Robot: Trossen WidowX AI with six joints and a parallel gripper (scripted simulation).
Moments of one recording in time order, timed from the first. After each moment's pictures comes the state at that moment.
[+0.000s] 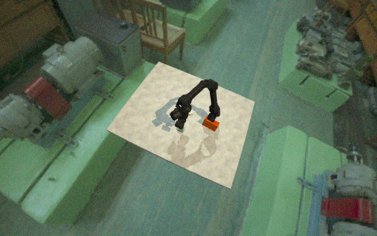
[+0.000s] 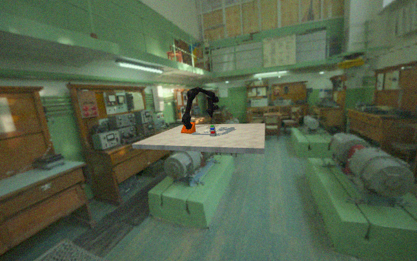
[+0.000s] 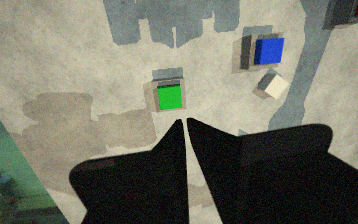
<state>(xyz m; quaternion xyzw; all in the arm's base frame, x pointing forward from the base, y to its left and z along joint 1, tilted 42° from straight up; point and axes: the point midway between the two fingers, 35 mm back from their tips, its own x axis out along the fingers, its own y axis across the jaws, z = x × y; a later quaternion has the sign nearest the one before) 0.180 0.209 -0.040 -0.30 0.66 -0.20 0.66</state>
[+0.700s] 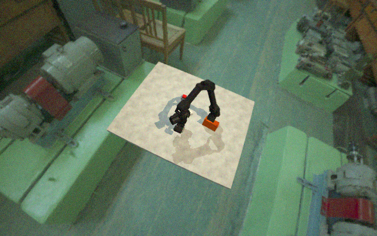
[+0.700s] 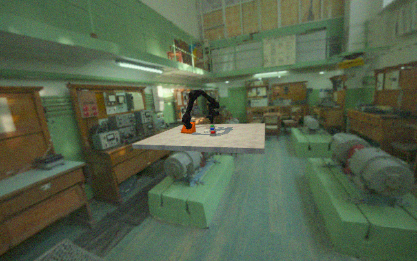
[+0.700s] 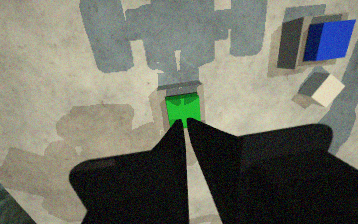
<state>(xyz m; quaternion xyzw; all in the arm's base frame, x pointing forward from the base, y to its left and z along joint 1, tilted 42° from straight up) 0.180 0.173 -0.096 -0.28 0.66 -0.20 0.66</state>
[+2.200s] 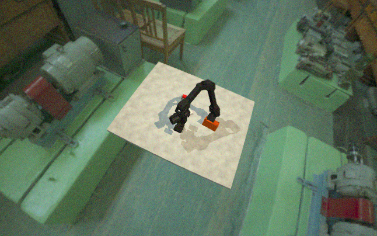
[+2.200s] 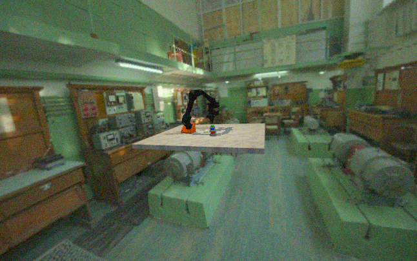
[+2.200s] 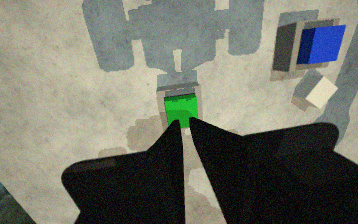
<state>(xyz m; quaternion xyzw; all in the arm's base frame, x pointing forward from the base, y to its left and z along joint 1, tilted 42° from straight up) 0.181 0.175 -0.092 -0.29 0.66 -0.20 0.66</state>
